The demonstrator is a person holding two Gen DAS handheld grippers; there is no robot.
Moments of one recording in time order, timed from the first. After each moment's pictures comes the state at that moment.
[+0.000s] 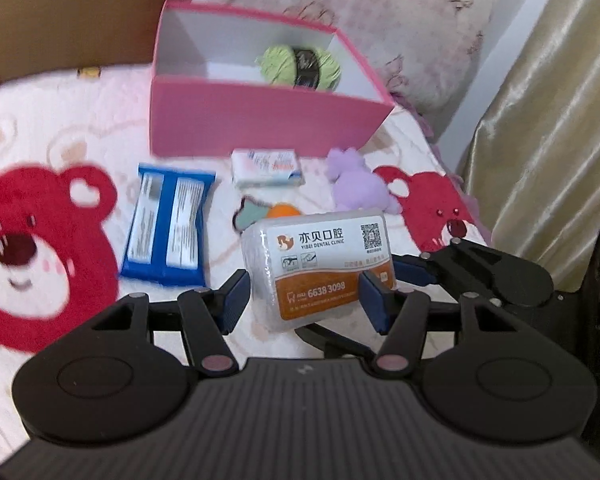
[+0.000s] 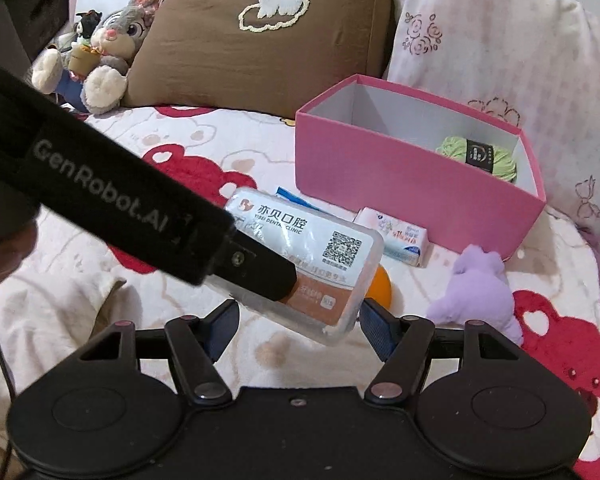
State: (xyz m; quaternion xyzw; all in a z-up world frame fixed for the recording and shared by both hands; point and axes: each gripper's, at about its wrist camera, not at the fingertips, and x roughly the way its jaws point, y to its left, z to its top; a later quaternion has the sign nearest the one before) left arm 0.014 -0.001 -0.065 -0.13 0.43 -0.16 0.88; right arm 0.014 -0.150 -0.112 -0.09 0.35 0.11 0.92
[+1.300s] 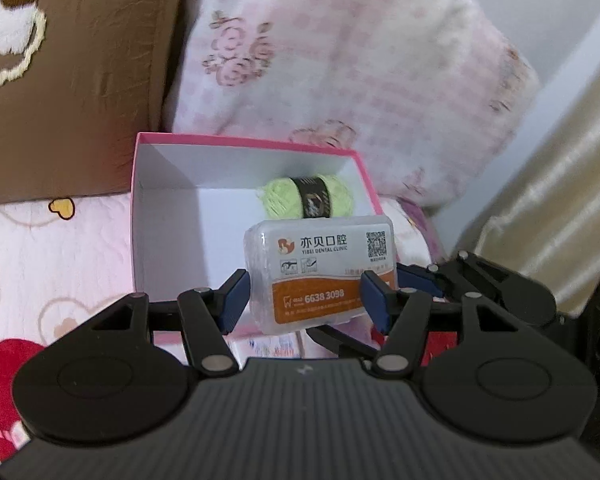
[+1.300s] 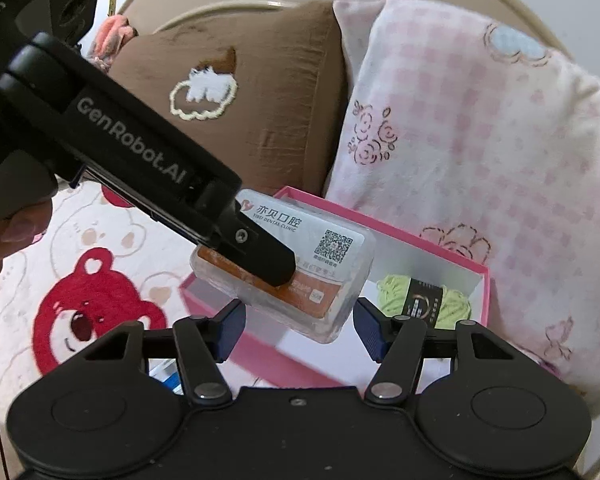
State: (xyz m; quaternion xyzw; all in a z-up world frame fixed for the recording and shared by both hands) left arm 0.223 0.026 0.028 -0.19 0.44 -0.14 0.87; right arm 0.185 -0.195 -0.038 -0.10 0.31 0.11 0.94
